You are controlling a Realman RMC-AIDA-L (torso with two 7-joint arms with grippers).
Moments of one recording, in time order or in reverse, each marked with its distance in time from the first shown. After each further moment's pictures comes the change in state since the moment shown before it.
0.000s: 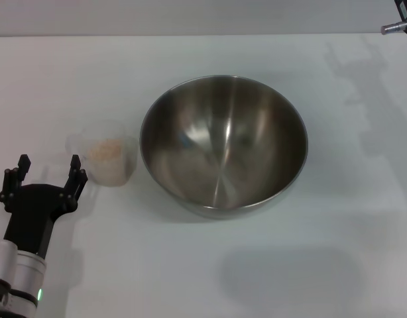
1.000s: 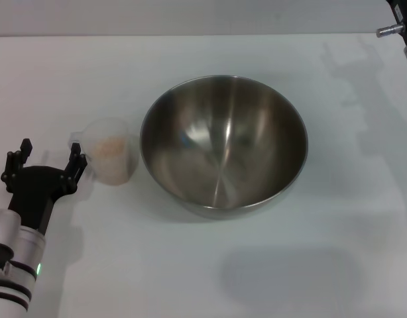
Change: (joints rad) left arm -0.102 0.000 -0.015 0.074 -0.050 -0.061 -0.026; right arm 0.001 0.005 -0.001 0.000 -0.005 0.013 0.000
